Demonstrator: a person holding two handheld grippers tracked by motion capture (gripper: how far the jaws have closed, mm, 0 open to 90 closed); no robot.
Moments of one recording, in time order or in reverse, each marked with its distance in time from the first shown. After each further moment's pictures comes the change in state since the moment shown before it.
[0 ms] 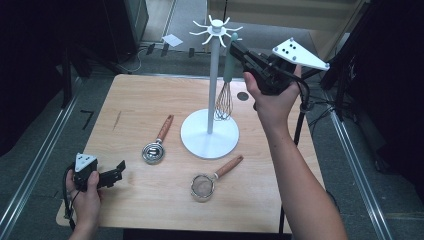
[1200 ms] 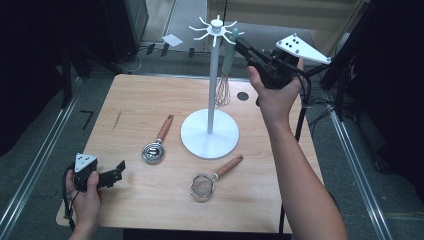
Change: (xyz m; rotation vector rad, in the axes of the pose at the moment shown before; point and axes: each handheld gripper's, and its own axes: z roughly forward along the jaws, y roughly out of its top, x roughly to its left) left arm 0.000 0.000 0.000 -0.009 -0.003 -0.001; right arm -0.019 -0.002 0.005 0.013 -0.031 0.032
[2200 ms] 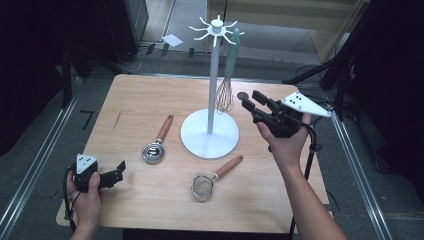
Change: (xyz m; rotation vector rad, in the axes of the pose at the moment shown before) left arm -0.006 -0.002 -0.003 -0.022 0.028 0.046; right arm 0.000 -0.093 -0.070 0.176 -0.065 0.051
